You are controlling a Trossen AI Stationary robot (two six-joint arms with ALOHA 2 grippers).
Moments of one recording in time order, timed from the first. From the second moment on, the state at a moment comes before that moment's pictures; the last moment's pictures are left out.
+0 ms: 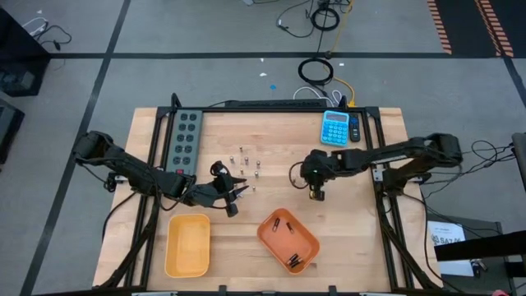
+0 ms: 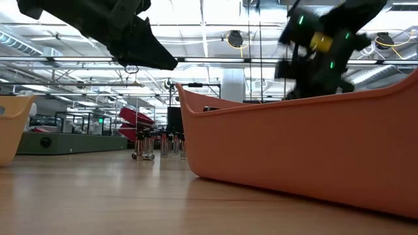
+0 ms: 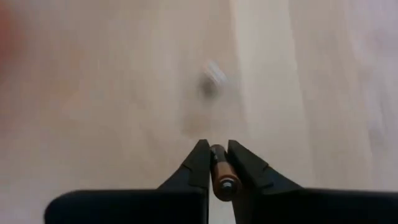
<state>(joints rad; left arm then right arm) -0.34 1.36 0.65 0.20 -0.63 -0.23 -0.06 1.41 0.71 -0.36 0.04 0.04</state>
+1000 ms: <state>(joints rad) -0.33 1.36 0.67 0.13 -0.60 -0.38 0.32 1.38 0.71 0.14 -0.01 0.05</state>
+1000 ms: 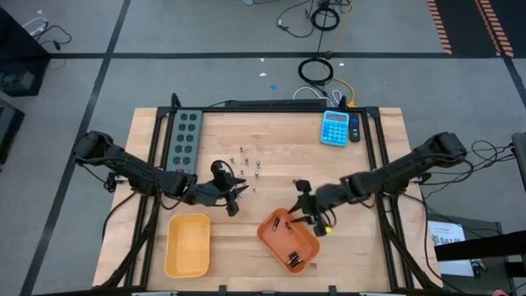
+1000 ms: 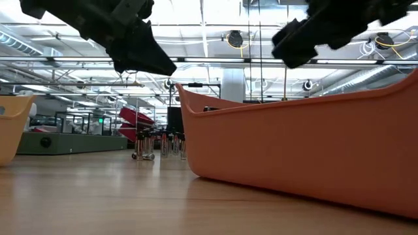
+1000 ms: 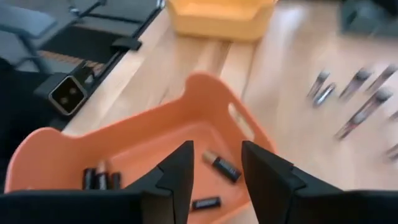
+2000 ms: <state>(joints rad) 0.16 1.37 0.82 -0.44 -0.19 -0.40 0.41 1.27 0.22 0.79 0.47 0.09</state>
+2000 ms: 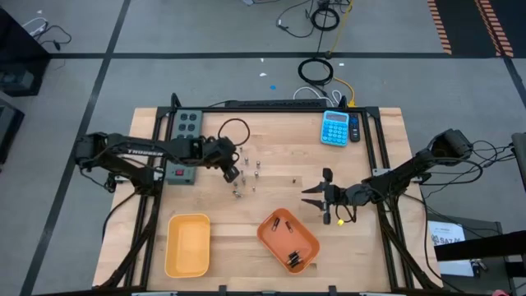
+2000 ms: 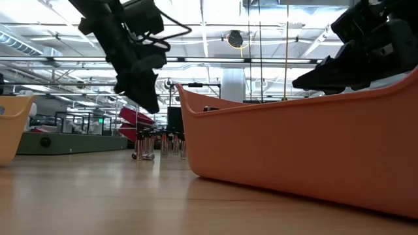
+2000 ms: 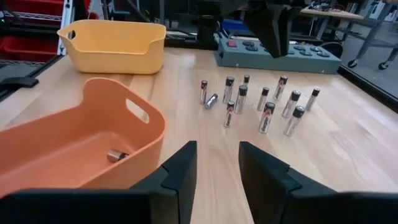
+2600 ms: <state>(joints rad) 0.17 1.51 0.82 -0.43 -0.36 -0.43 0.41 1.27 0.22 0.76 0.47 0.12</state>
